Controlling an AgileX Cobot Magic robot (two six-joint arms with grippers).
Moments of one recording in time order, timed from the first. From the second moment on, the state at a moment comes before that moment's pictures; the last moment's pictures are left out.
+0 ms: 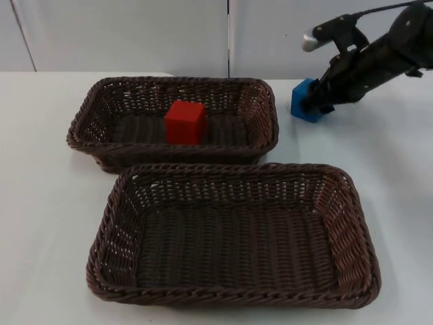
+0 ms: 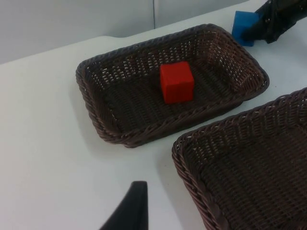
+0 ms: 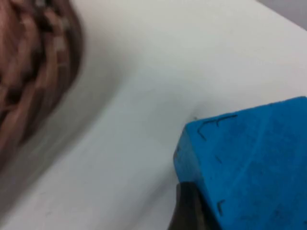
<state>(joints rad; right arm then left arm) 0.24 2.51 -1.97 0.51 0.41 -0.87 -0.30 0.63 -0.61 -0.18 0.62 0.20</state>
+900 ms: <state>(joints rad) 0.24 2.05 -1.83 0.11 0.91 -0.37 -0.30 0.63 -0.61 -0.15 0.67 0.20</state>
